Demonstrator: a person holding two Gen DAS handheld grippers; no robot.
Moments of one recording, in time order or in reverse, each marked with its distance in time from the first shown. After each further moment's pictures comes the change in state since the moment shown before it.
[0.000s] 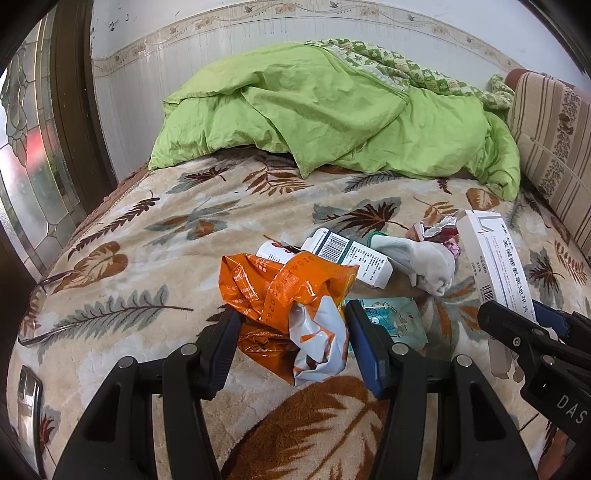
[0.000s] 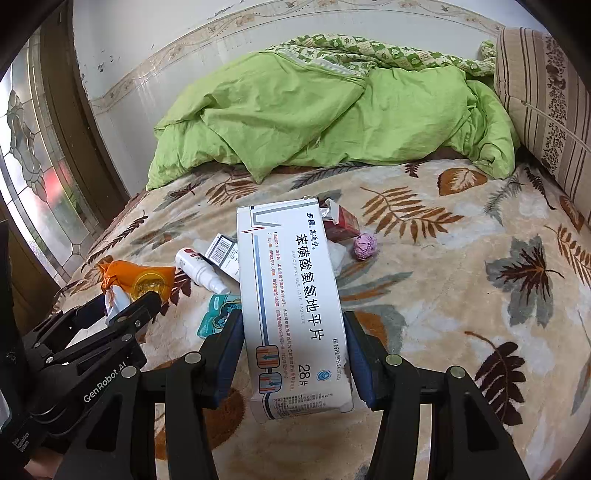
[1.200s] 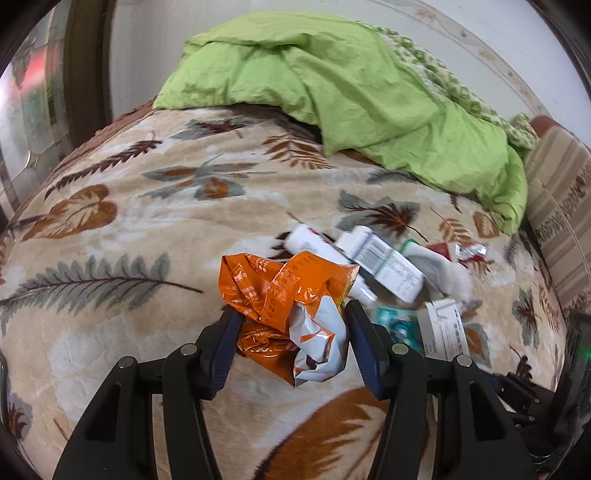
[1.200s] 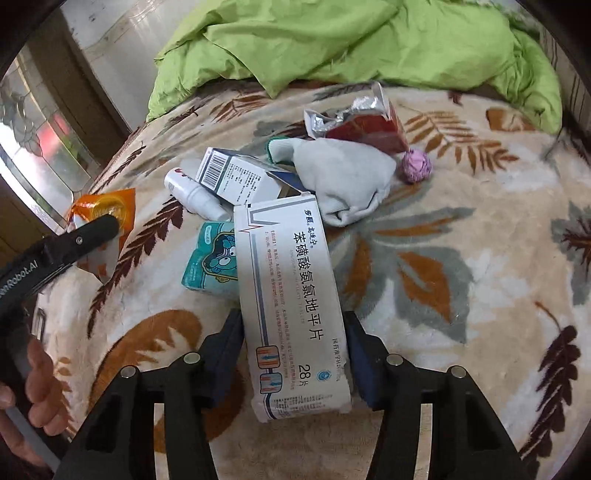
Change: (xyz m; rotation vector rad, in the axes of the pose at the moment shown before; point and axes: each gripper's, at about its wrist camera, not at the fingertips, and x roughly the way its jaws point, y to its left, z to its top) left arm 0.030 0.058 0.007 -0.193 0.116 -0.120; right arm 0.062 -0.001 -0.021 -0.044 0.280 0.059
